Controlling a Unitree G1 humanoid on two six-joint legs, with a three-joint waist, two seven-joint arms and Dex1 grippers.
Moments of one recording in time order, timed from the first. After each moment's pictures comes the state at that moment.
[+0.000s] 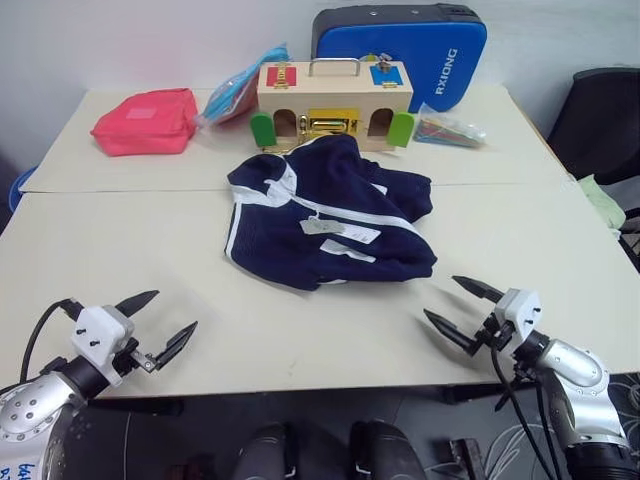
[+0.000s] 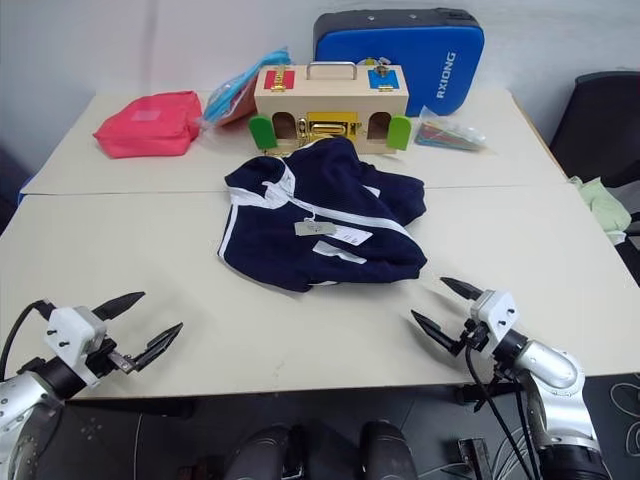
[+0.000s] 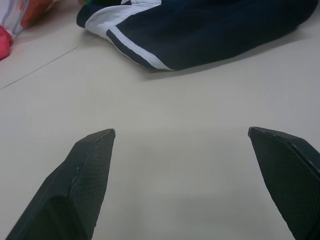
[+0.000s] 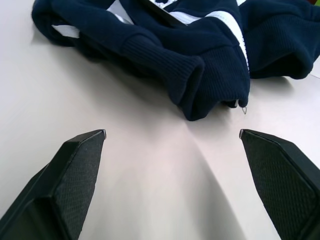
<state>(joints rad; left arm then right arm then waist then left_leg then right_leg) 0.32 0.59 0.45 -0.25 -0.35 0.01 -0.73 -0.02 -0.55 -0.17 0.16 0.36 -0.27 0.96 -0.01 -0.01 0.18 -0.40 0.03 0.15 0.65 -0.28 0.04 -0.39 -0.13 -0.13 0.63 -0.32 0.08</state>
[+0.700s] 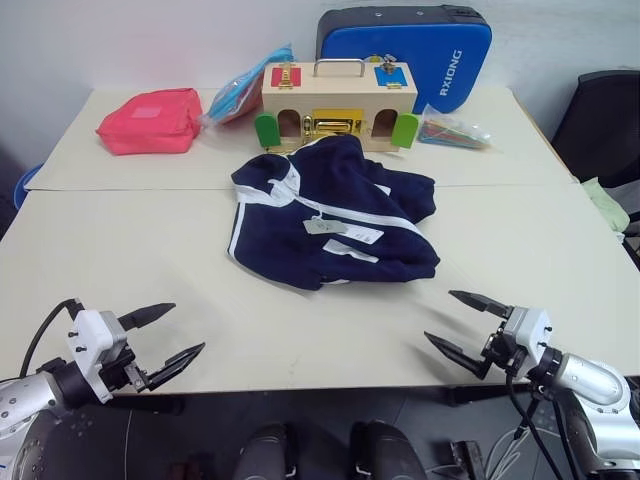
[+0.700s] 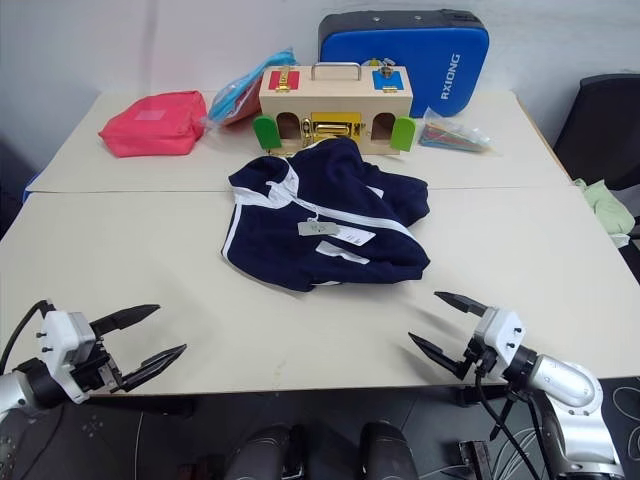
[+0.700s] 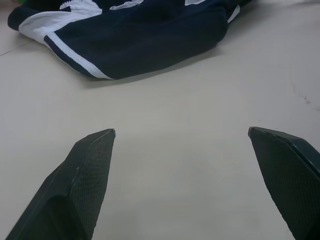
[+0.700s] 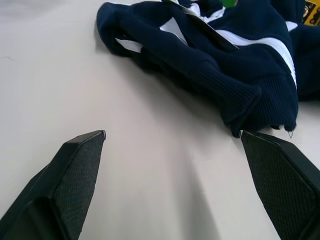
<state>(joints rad) 0.35 0.69 0.48 -0.30 -0.52 0.13 -0.93 0.12 -0.61 -0.18 -0.04 0.40 -0.25 1.01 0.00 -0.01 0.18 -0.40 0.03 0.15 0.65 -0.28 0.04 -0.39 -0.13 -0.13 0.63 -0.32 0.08</state>
